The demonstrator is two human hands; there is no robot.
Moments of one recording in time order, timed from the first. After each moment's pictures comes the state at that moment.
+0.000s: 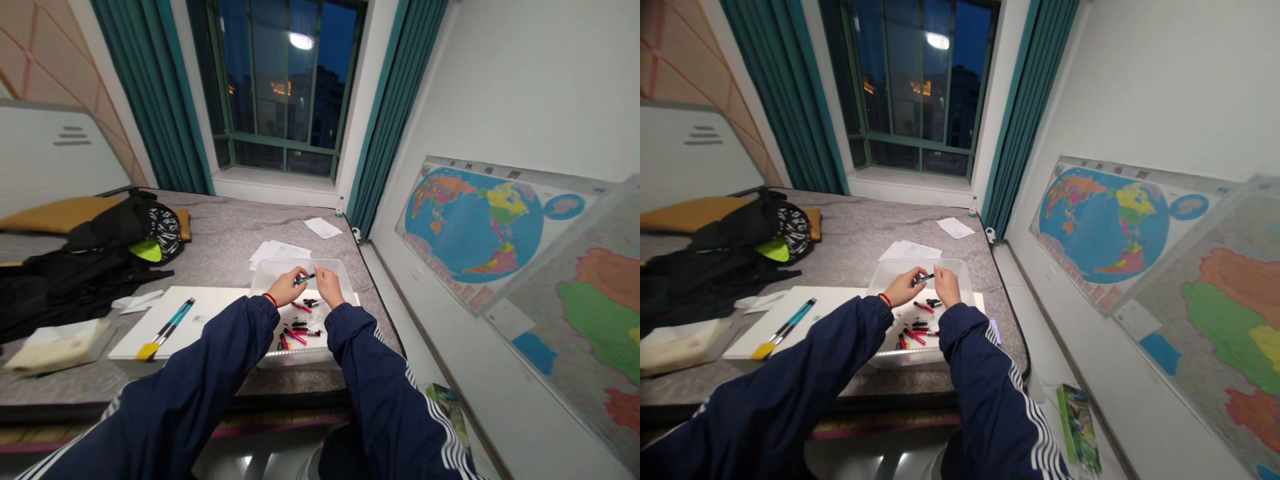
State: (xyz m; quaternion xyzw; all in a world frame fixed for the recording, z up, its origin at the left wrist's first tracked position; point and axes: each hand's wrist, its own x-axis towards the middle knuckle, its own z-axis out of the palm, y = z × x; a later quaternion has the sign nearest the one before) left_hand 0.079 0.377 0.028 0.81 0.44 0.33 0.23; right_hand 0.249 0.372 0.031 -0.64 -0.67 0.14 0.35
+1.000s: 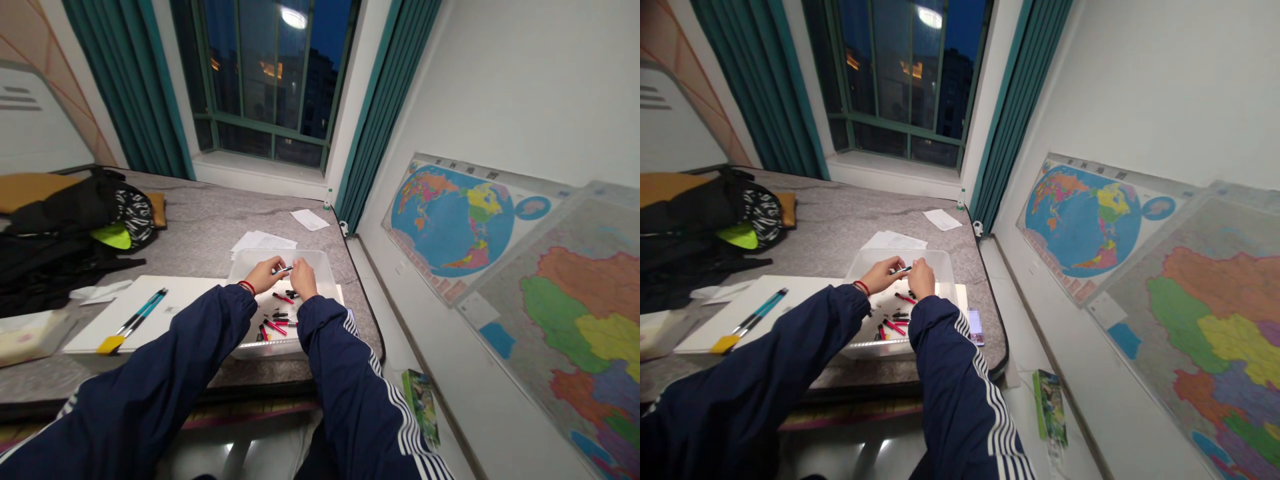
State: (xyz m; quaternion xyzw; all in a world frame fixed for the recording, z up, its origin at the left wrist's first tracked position) left_hand 0.070 0.391 0.022 0.80 0.44 0.32 0.25; right_hand 0.225 0.368 0.029 -0.68 -0.65 0.14 0.29
